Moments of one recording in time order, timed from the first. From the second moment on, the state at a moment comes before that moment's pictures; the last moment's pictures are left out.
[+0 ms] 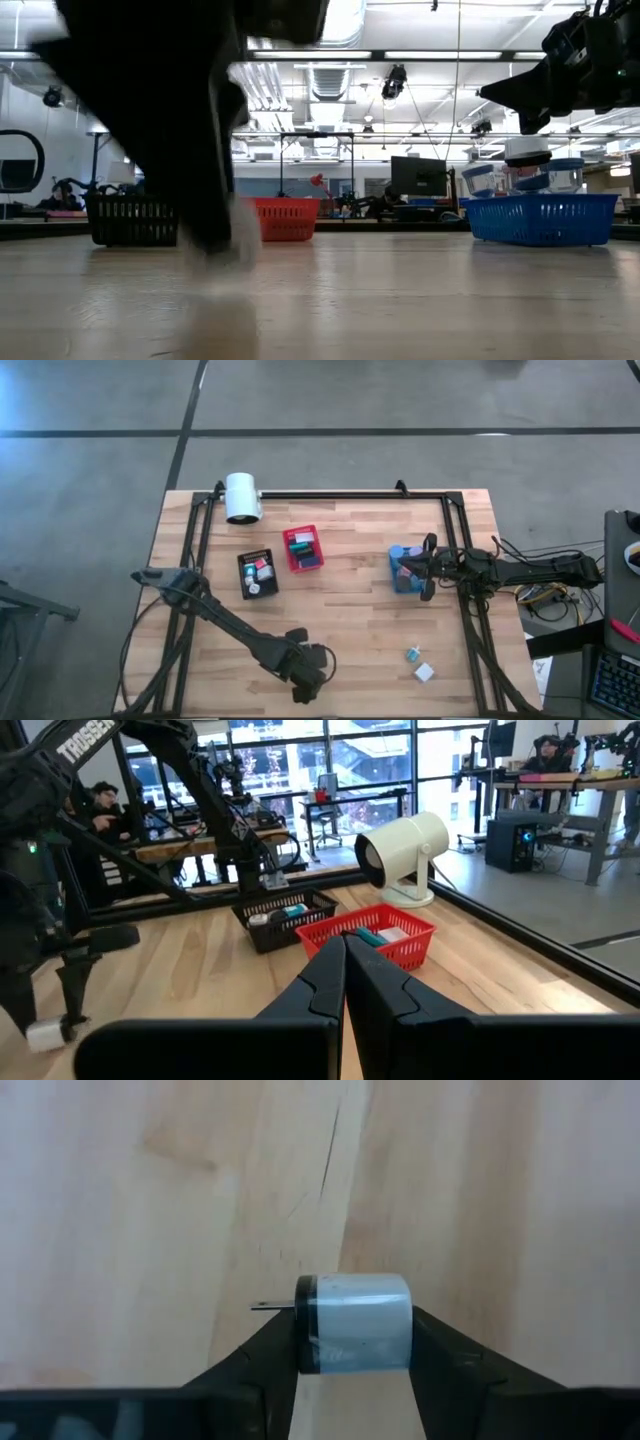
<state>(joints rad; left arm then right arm) -0.56 2.11 1.55 -0.70 -0.17 -0.71 -0.01 0.32 0.01 0.34 0.18 0.13</state>
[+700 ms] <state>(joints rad) -0.51 1.12 0.92 -0.46 -0.50 -0.60 -0.01 0.32 0.01 0.42 0.07 0.11</state>
